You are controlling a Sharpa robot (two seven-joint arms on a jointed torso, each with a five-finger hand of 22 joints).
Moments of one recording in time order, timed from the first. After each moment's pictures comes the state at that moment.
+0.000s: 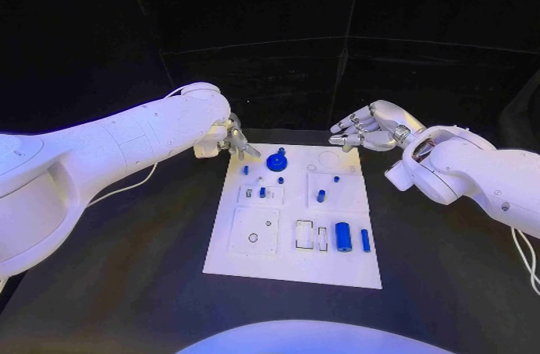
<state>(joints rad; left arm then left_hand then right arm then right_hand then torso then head) 1.32 -0.46 -0.03 0.87 -1.05 0.34 -0.58 1.06 -0.04 0.00 0.29 0.05 0.85 0.07 0.63 0.53 1.20 0.00 1.08 0.94 1.47 -0.07 1.57 1.31 0.07 1.45 0.04 1.33 1.24 1.24 -0.78 -0.01 1.44 -0.88 -0.30 0.11 1.46 0.05 -0.27 0.20 0.25 0.98 0.20 0.08 0.07 1.19 0.13 0.16 0.14 1.28 0.07 0.12 0.35 0.18 0.98 0.17 0.47 0.24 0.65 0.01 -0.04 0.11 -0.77</state>
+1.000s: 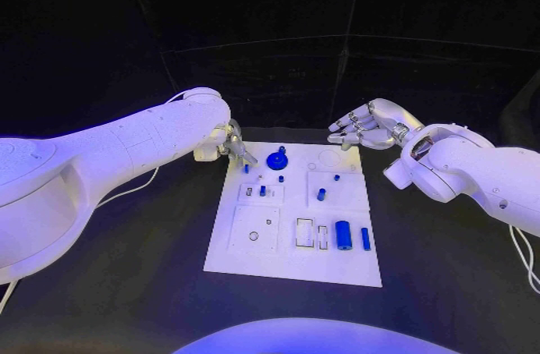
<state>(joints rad) 1.30 -0.43 -0.04 0.81 -1.05 0.41 -0.55 1.13 0.00 -0.02 0.28 0.05 0.85 0.07 0.62 0.52 1.20 0.00 1.08 0.93 1.47 -0.07 1.57 1.31 0.07 1.45 0.04 1.33 1.24 1.24 -0.77 -0.01 1.44 -0.88 -0.29 0.11 1.46 0.05 -0.27 0.20 0.25 0.98 0.20 0.08 0.07 1.19 0.13 0.16 0.14 1.28 0.07 0.12 0.35 0.18 0.98 0.17 0.47 0.24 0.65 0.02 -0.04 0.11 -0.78</state>
